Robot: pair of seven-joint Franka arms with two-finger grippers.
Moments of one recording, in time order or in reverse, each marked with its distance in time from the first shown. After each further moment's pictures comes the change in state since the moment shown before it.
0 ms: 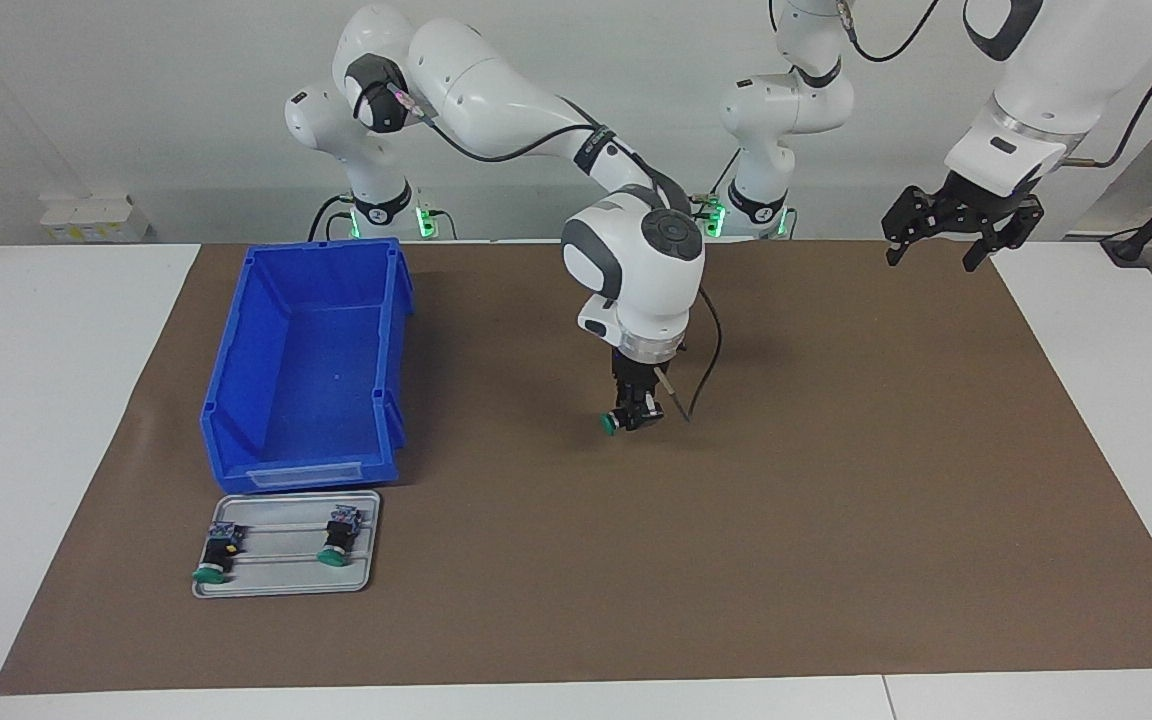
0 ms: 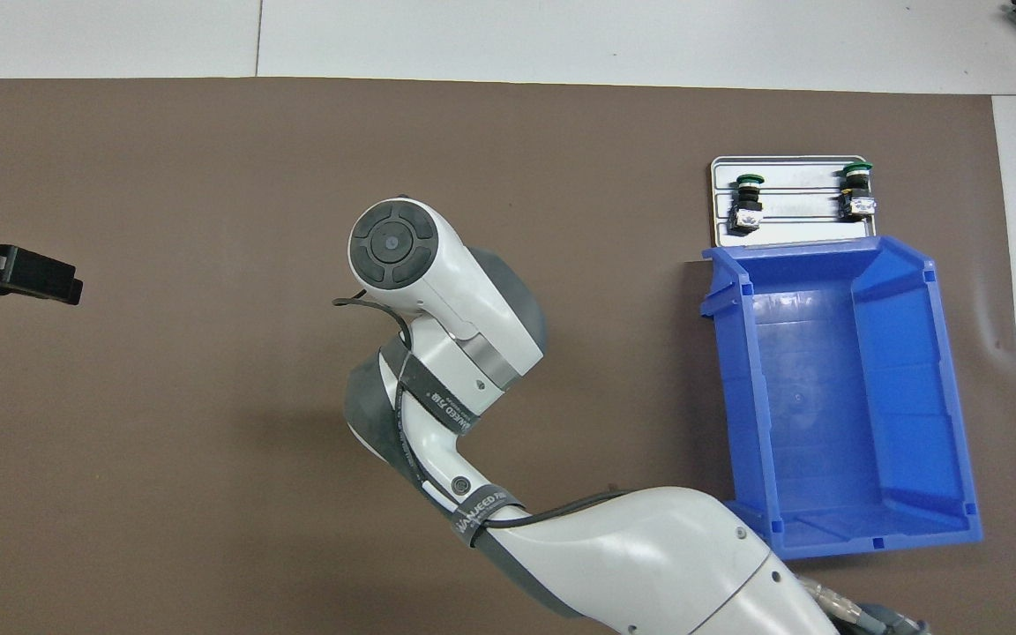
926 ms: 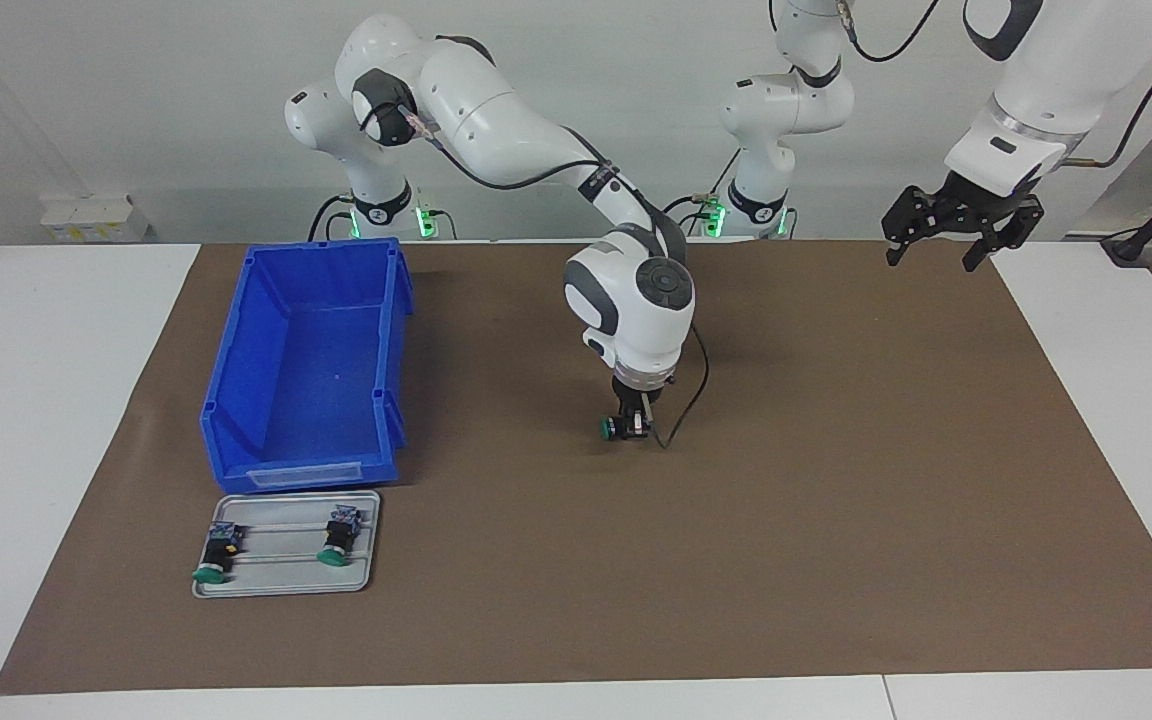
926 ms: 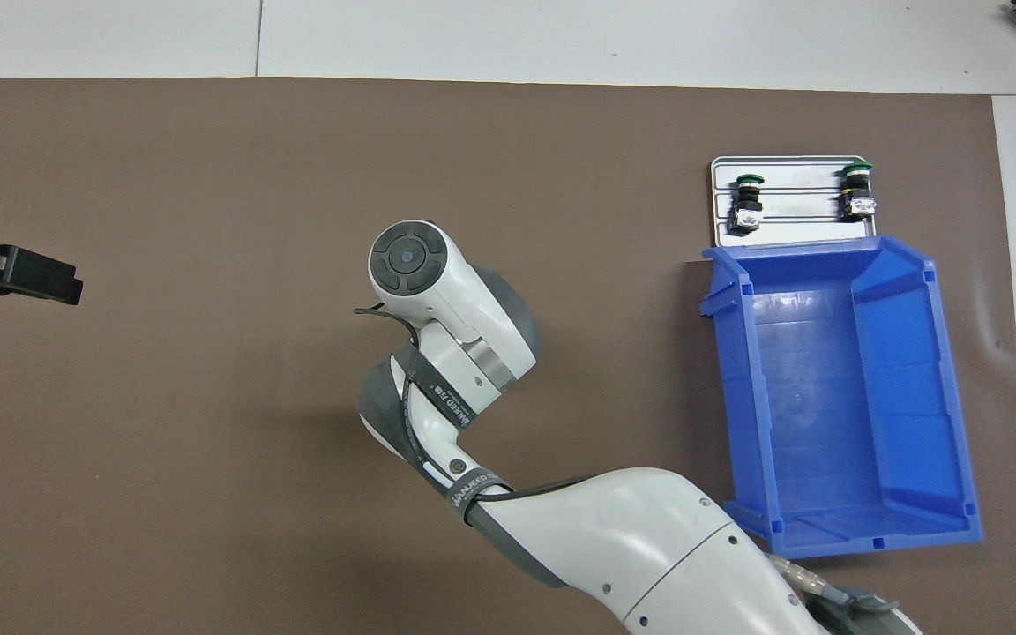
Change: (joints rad) left arm 0.000 0.000 -0.002 0.000 0.000 0.000 0.000; right arm -0.003 0.063 0.001 -0.070 0.056 0.079 0.173
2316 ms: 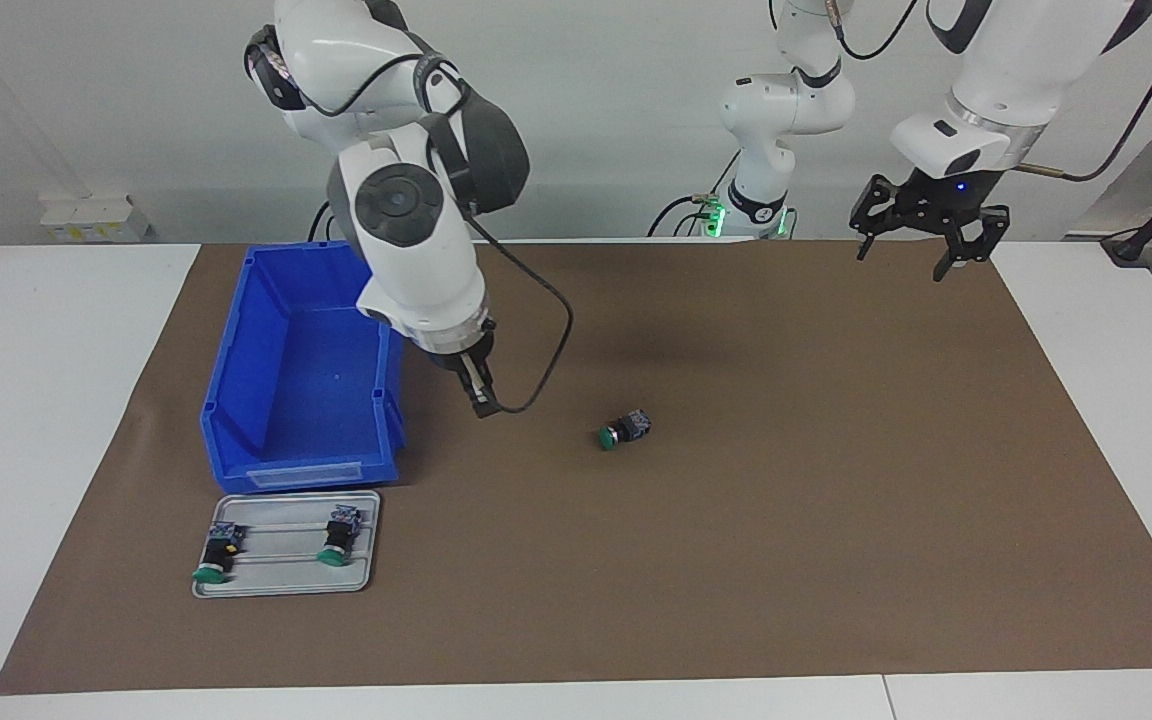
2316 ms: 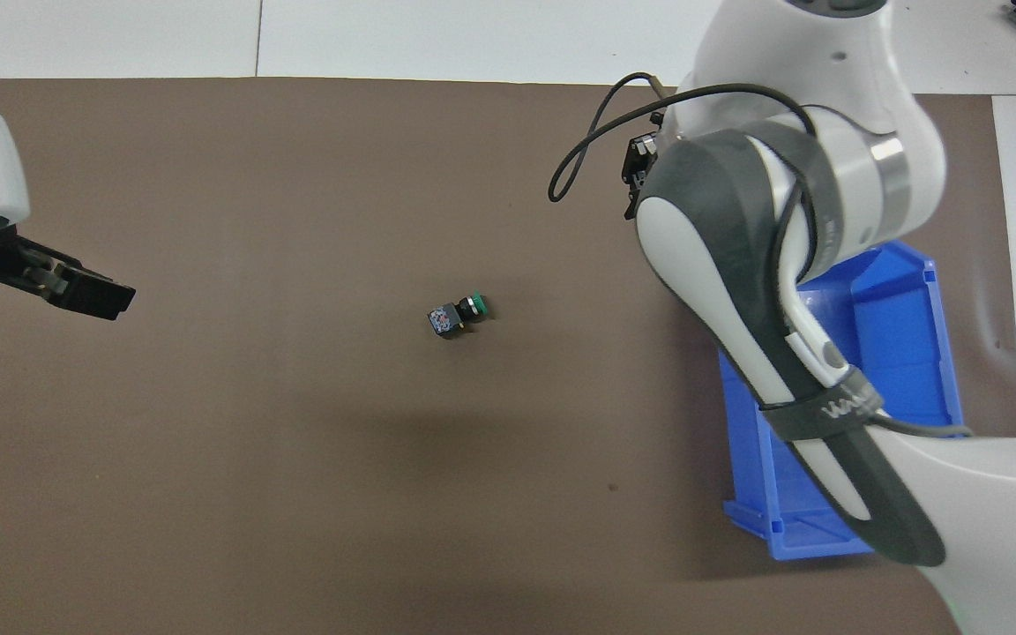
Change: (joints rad) left arm -0.107 -0.005 -0.005 -0.013 0.000 0.061 0.270; right arm -0.516 -0.272 0.195 0.152 0.031 -0.518 -0.820
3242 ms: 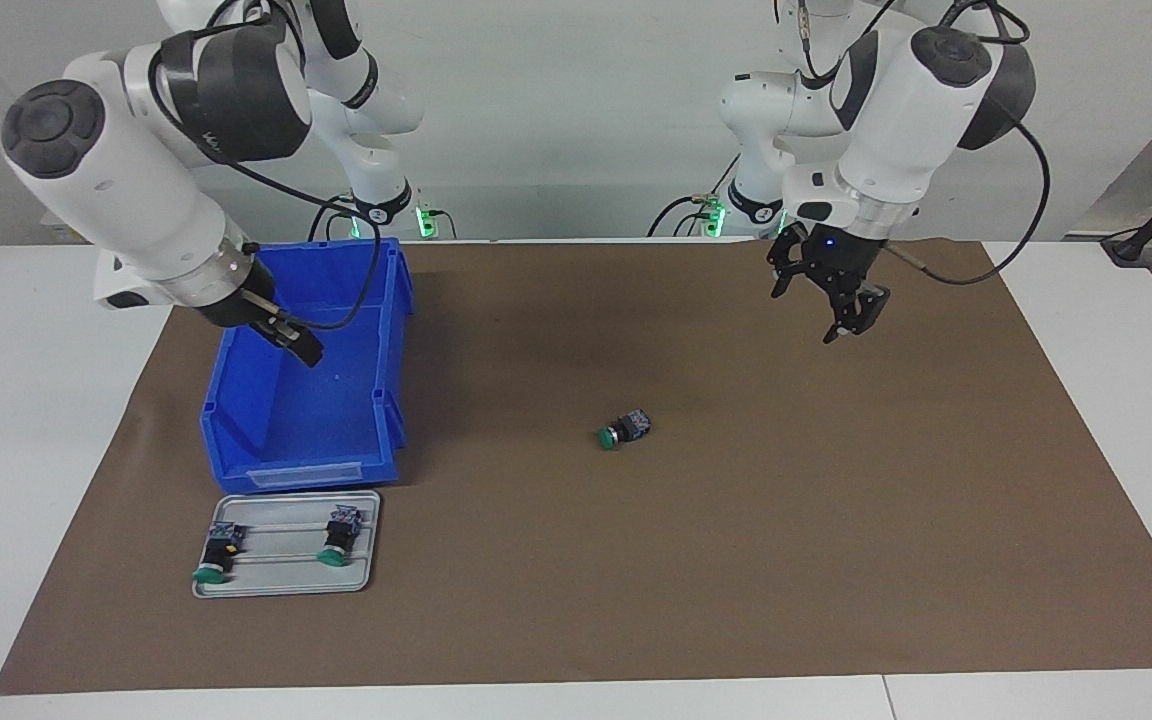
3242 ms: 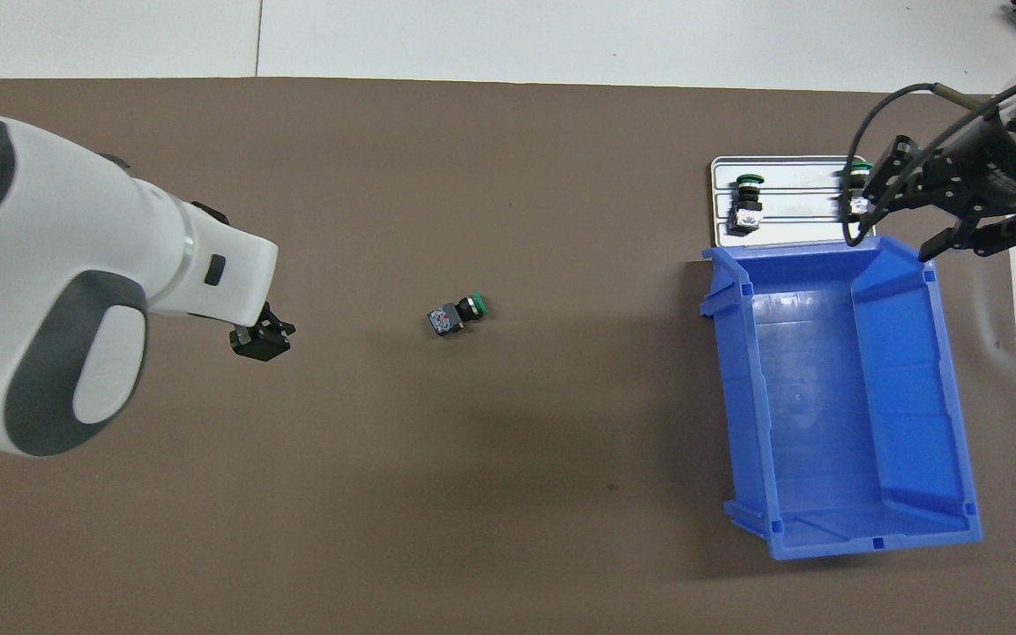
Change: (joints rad) left arm -0.180 0.040 0.011 -0.283 -0.073 0.340 0.461; right arm -0.343 -0.120 0.001 -0.050 0.000 -0.146 -0.990
